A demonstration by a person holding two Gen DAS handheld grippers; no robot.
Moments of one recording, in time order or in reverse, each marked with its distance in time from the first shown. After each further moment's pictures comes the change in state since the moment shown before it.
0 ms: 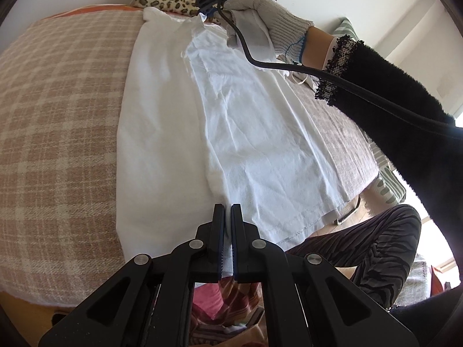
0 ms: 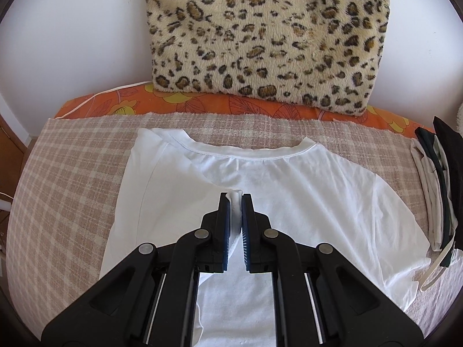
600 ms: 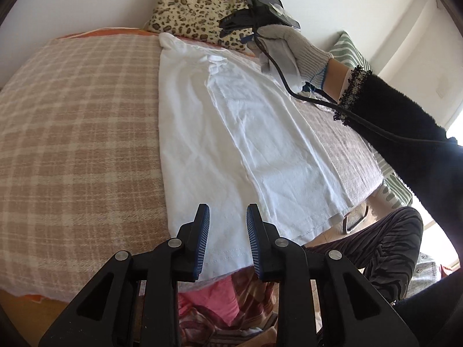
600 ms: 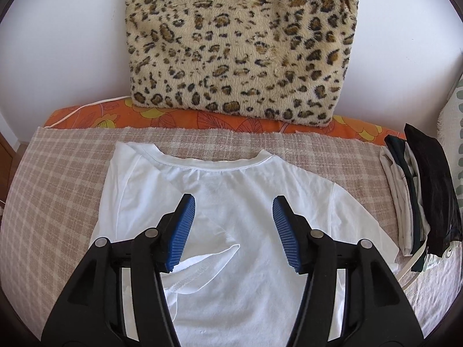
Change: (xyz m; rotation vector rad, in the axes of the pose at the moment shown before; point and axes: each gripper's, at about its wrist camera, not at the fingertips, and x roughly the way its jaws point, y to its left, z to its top) left arm -0.044 0.020 0.000 0.009 -0.107 0.049; right arm -0.032 -0.031 0.004 0.020 -0.047 -0.064
